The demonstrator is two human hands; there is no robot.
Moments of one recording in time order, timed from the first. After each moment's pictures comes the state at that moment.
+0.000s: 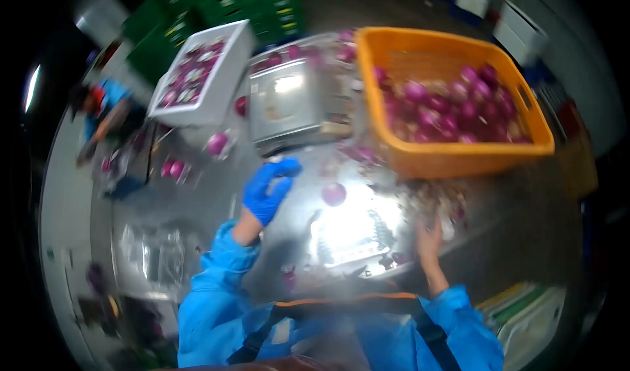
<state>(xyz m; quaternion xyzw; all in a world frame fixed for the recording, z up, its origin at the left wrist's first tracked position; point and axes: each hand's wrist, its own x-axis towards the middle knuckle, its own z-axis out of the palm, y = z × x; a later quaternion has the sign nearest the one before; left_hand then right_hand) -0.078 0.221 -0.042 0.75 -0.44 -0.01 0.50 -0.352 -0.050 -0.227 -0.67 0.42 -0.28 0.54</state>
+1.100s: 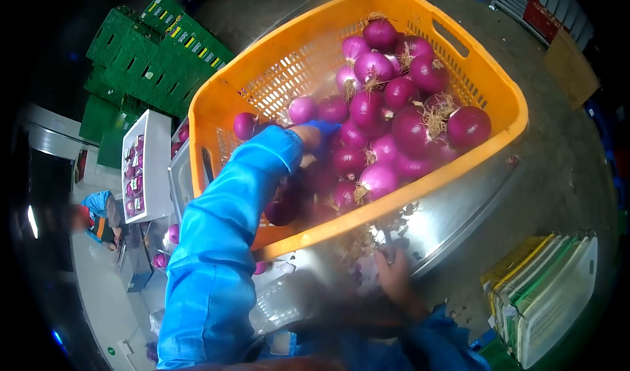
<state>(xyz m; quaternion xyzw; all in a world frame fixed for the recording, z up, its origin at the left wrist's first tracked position) -0.006 -0.303 -0.182 0.69 -0.65 -0.29 -0.12 -0.385 -0.163 -0.204 -0.51 0.49 -0.21 0.68</state>
